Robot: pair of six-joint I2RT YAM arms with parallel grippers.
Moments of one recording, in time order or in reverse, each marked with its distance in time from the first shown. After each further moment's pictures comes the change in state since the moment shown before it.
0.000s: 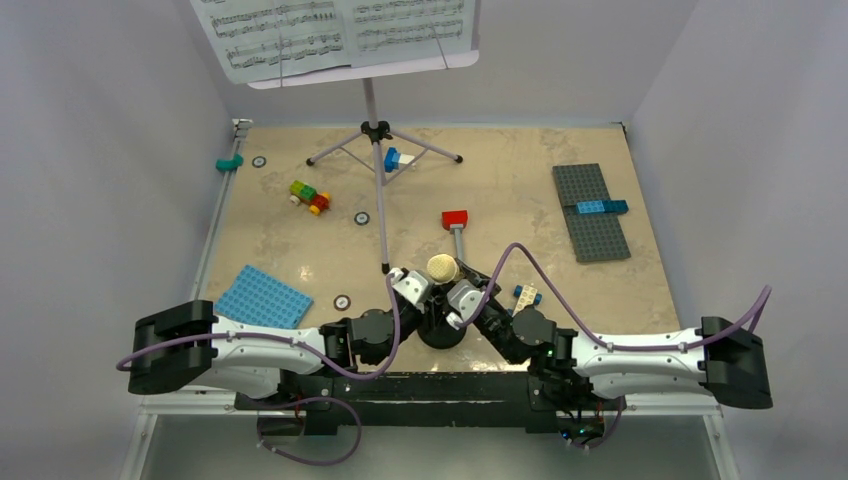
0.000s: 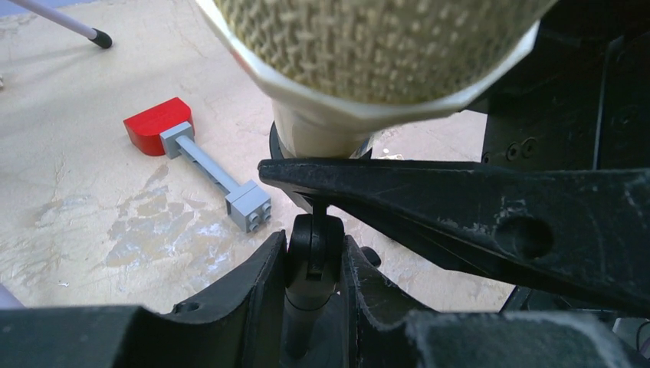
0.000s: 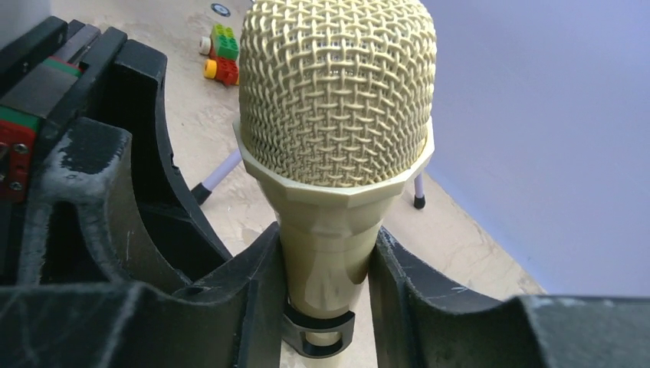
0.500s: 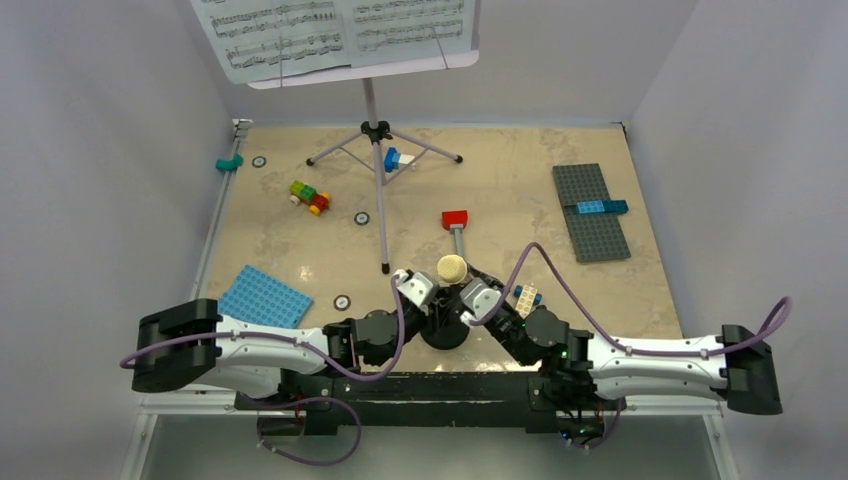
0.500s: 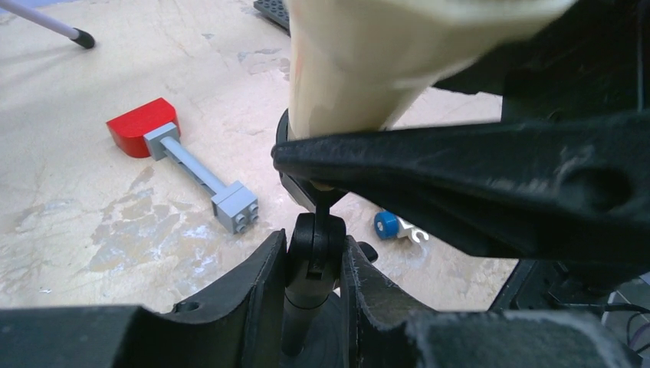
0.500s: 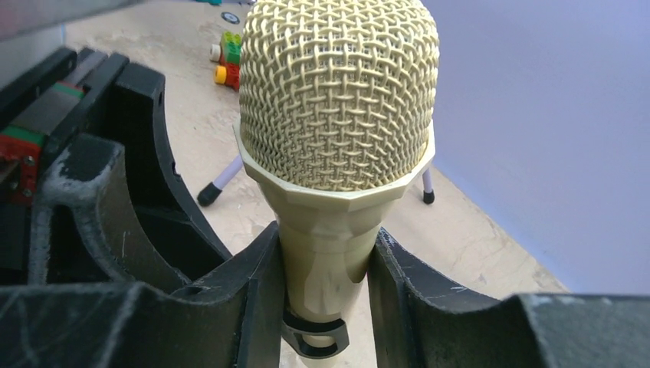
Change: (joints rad) left arm -0.008 0.019 0.015 -0.004 -0.012 -0.003; right arm 0.006 -0.105 0.000 -0.109 -0.010 0.036
